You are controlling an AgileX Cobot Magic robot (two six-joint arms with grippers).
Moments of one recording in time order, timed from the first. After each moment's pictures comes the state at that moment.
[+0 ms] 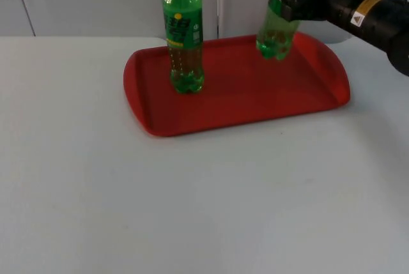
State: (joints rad) right arm 0.23 2.40 -1.55 -0.52 -0.94 0.32; left arm -0.34 0.00 -0.50 -0.04 1.08 0.07
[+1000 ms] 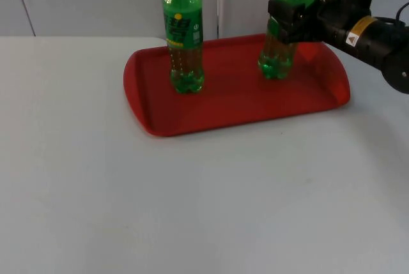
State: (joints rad) right arm 0.23 2.46 -1.55 -0.52 -0.93 0.28; left arm -0.34 0.00 -0.50 -0.03 1.08 0.07
